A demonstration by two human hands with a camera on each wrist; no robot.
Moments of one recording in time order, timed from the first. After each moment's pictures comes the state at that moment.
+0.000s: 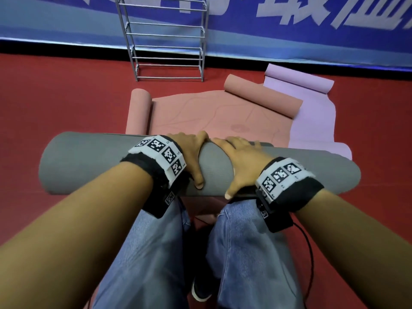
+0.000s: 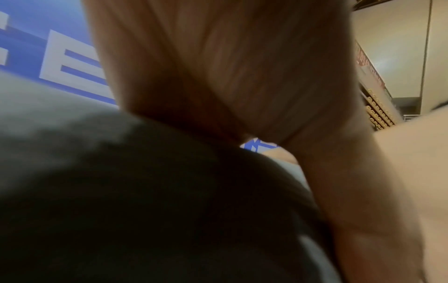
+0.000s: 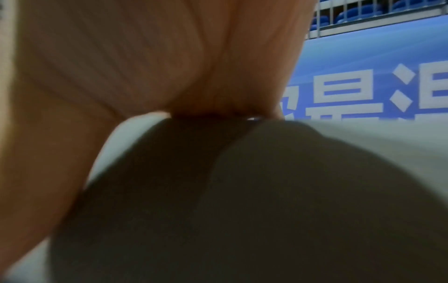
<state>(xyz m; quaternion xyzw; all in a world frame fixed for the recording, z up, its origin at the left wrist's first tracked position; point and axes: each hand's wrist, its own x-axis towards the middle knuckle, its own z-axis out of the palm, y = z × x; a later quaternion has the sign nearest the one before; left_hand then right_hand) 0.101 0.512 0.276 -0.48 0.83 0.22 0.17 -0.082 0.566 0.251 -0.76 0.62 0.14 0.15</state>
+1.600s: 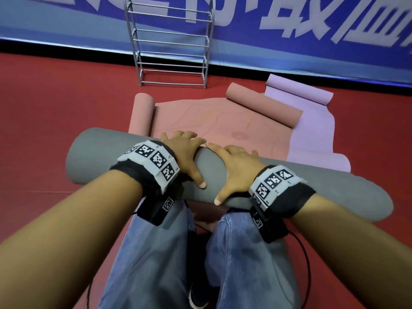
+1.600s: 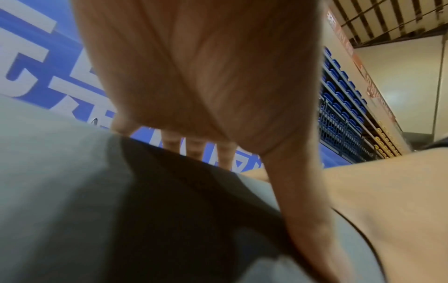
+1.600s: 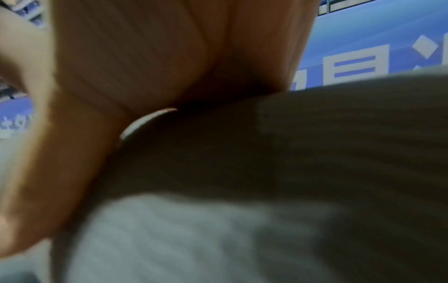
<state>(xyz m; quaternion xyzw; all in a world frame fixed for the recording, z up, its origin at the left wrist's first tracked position) 0.119 0.522 0.281 -0.50 0.84 0.17 0.13 -0.055 0.570 0.264 -0.75 0.63 0.12 0.16</state>
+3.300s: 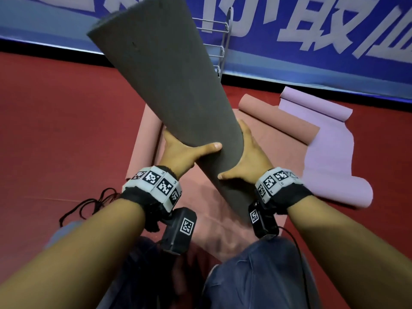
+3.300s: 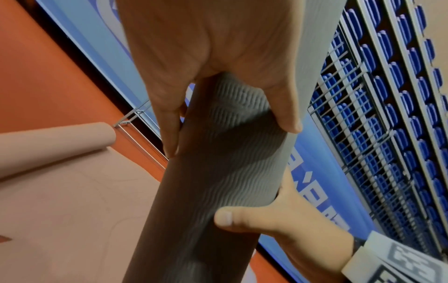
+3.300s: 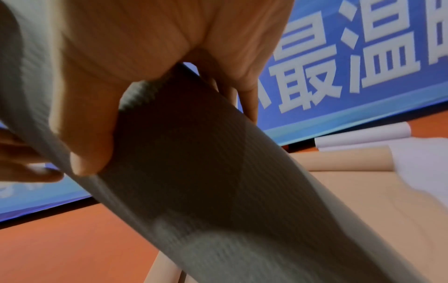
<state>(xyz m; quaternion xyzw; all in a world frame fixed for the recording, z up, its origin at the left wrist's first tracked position) 0.115 0.470 0.244 -0.55 0.44 0.53 -0.47 -0.075 0.468 0.229 -0.69 0.63 -0.25 0.26</state>
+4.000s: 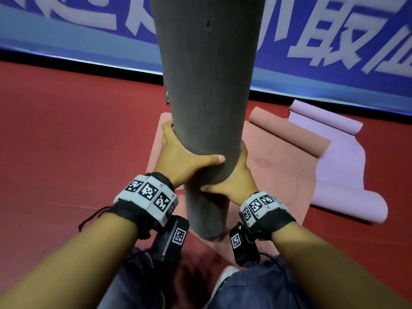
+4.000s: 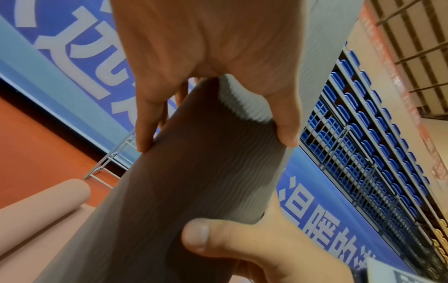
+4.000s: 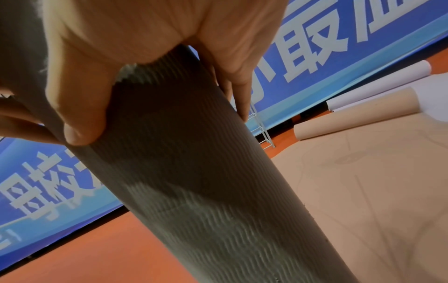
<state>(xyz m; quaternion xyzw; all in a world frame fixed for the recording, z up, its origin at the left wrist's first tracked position) 0.188 0.480 0.282 -0.52 0.57 0.40 -0.49 0.018 0.491 0.232 -0.61 0.60 -0.37 0.36</state>
